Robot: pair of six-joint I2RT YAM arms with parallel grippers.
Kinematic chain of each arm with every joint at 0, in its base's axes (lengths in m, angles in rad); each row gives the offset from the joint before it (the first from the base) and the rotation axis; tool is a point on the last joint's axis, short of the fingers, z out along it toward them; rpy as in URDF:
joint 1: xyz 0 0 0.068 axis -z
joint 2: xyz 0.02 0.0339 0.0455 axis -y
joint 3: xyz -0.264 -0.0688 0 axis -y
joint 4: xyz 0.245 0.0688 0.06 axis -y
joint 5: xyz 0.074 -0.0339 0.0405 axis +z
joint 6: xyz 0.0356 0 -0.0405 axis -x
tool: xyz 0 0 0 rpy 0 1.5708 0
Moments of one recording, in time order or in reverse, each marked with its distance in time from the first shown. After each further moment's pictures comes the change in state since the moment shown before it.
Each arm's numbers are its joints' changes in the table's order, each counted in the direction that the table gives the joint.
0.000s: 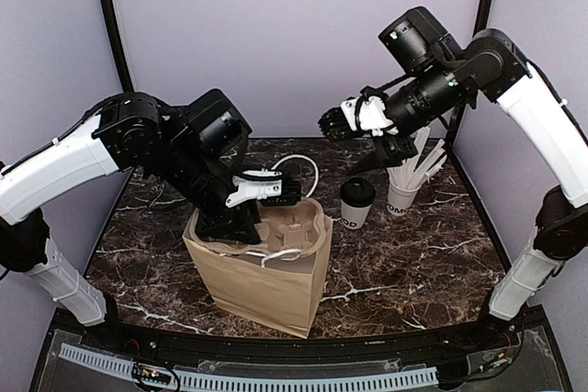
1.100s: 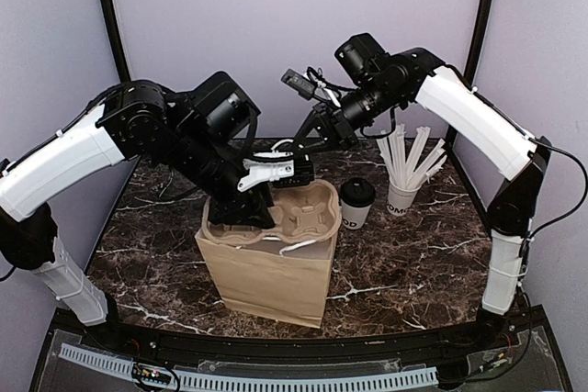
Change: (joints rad) left arm 0.007 -0.061 0.124 0.007 0.034 0.010; right arm 0.230 -0.297 0.035 0.233 0.715 -0.711
